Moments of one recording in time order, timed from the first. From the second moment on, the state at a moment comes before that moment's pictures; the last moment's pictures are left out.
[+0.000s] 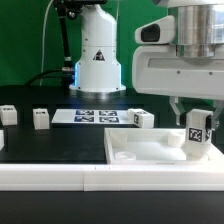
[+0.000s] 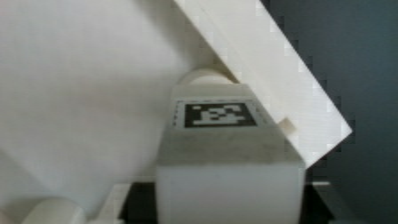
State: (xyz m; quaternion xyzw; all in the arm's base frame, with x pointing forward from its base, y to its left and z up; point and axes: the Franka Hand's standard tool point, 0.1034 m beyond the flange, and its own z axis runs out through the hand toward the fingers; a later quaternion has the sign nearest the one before) arm 0.624 0.110 0.079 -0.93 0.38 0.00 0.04
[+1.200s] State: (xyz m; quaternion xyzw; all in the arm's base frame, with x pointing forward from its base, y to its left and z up) arm 0.623 0.113 0.079 -0.86 0.50 0.01 0.04
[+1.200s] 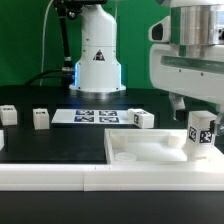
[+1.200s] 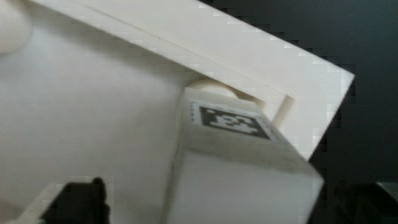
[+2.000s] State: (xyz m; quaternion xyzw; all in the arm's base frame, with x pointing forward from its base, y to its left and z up) arm 0.623 0.116 0.081 -0.99 0.12 0.00 0.02
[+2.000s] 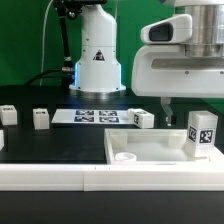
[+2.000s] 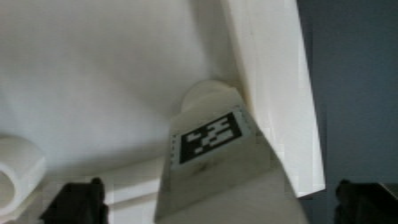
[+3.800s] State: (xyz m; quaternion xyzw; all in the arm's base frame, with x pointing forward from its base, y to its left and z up) arm 0.622 0.121 0.080 -0.95 0.30 -0.01 0.01
